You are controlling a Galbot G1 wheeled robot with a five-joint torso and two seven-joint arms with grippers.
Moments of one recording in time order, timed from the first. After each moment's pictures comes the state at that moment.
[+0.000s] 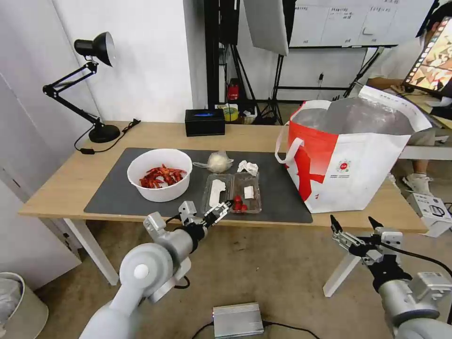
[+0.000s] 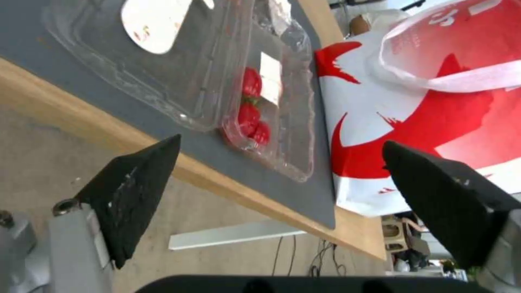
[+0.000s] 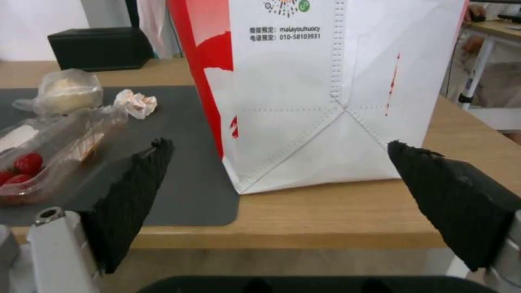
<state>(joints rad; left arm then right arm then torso) 1.12 -1.24 -0.19 -2.16 -1.56 0.41 -0.69 -1.77 1.28 0.81 2.36 0.44 -0.25 0.05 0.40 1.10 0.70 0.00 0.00</state>
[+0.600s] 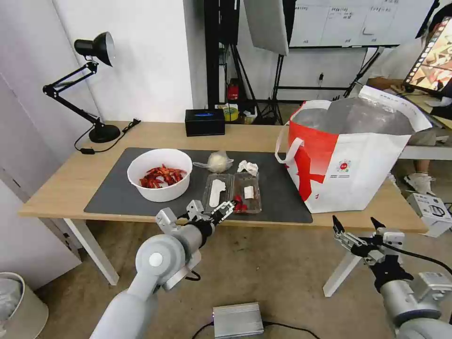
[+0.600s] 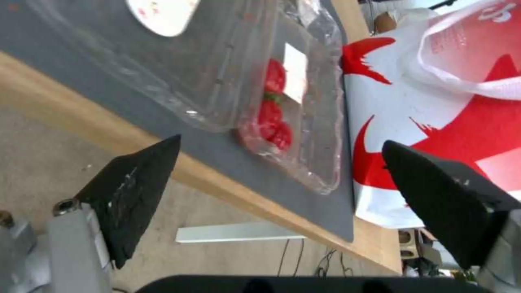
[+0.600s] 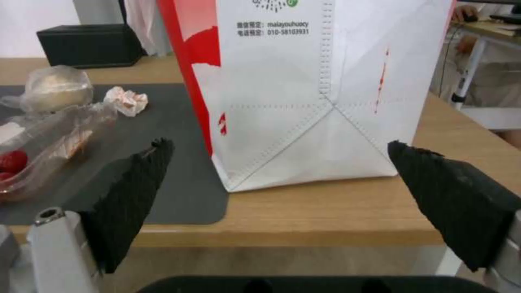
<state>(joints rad) 1.06 -1.30 -0.15 -2.09 -1.55 0.40 -0.78 -1.77 1.27 0.82 2.34 0.44 -0.24 0.05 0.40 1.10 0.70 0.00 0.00</state>
